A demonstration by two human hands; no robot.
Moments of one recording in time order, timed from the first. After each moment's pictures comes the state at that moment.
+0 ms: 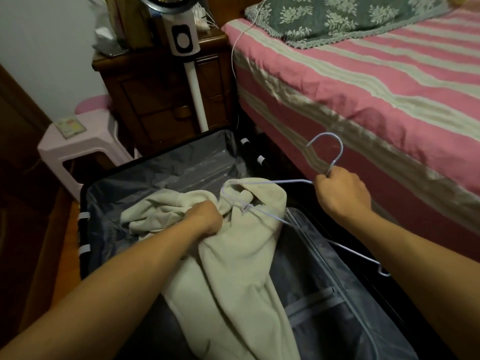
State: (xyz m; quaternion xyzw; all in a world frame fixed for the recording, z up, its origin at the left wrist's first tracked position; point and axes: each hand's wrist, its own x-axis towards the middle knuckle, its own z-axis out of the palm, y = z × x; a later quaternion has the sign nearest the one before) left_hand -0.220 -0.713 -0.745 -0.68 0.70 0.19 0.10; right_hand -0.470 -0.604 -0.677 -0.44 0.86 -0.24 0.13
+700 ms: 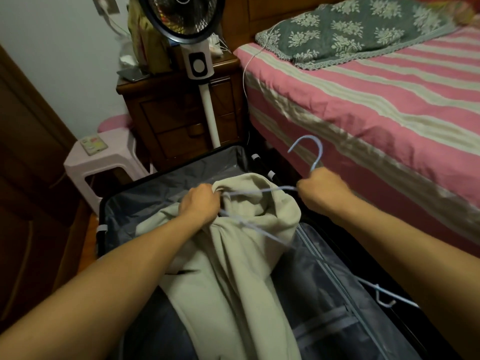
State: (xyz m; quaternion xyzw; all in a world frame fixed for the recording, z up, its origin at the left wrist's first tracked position) left_hand -0.202 -0.740 -0.693 -0.66 0.73 0.11 -0.09; right_hand -0.432 -0.632 -0.632 -0.49 0.81 -0.22 0.23
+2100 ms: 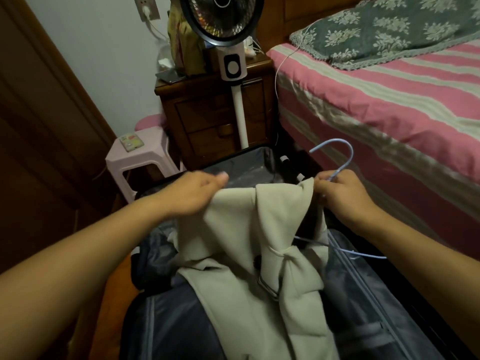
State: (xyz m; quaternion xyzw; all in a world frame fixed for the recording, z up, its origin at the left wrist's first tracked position) left_hand -0.122 -0.712 -0.594 -0.54 0.81 0.22 -0.08; right_hand -0.414 -0.642 -0.646 -0.53 0.57 -0.50 0.38
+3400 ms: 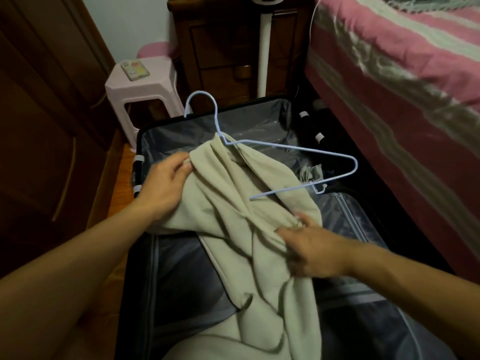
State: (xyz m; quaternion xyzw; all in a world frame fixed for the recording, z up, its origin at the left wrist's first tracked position) left_hand -0.020 -0.669 -0.706 -0.58 0.71 0.24 -0.33; right_hand -0.348 -0.587 -0.775 -0.89 0.40 0.06 0.19
